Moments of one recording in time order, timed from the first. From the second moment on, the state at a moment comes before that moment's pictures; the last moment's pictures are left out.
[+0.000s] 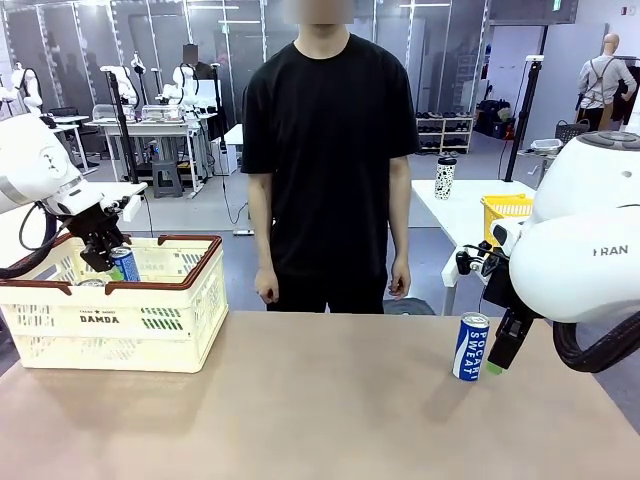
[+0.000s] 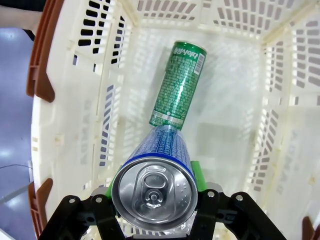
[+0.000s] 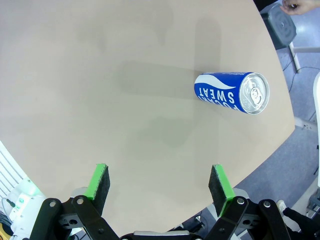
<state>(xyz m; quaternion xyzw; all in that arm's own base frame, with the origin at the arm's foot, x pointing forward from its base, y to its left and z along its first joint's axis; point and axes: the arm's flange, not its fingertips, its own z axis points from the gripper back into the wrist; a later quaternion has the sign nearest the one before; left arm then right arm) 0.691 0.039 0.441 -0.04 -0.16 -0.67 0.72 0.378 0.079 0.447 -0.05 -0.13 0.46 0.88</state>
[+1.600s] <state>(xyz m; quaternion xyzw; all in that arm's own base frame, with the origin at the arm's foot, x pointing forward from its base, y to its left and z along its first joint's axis) 0.700 0.039 0.381 -0.05 -0.10 -0.69 0.71 0.378 0.079 0.447 -0.05 -0.13 0.46 0.88</state>
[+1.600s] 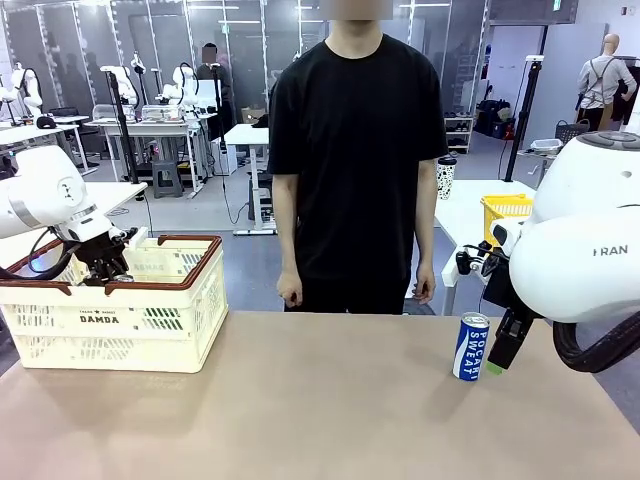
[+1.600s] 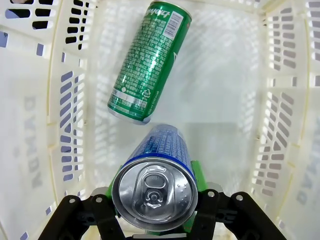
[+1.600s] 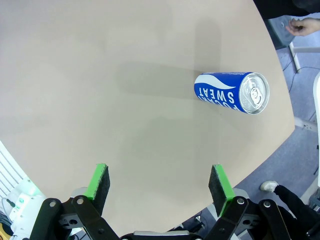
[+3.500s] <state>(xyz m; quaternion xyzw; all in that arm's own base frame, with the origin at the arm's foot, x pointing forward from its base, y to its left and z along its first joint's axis) 0.698 0.036 0.397 -0.05 -0.10 -0.70 0.71 0.378 0.079 0.447 -0.05 -0.13 0.46 0.88</state>
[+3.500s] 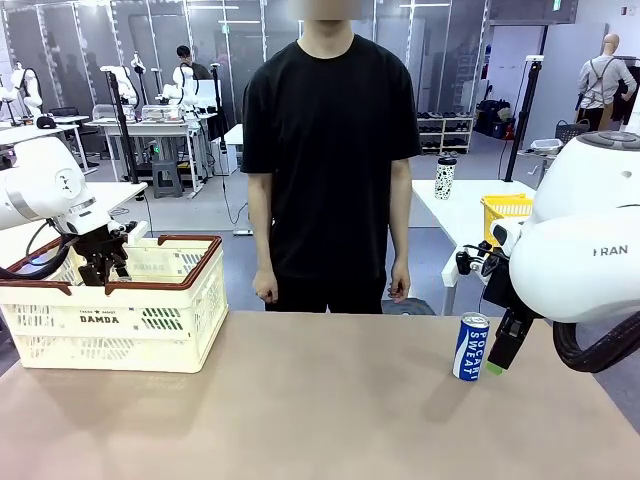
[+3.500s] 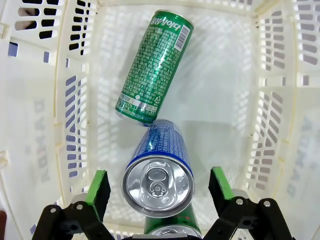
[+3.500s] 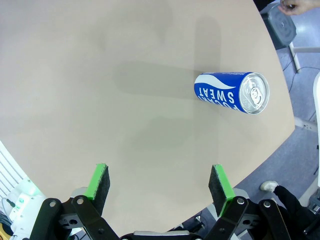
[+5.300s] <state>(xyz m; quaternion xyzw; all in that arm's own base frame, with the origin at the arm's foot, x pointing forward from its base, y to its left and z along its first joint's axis) 0.560 -0.023 0.559 0.04 -0.07 -0.75 0.66 0.378 0.079 0.447 -0.05 -0.13 0.46 0.88</state>
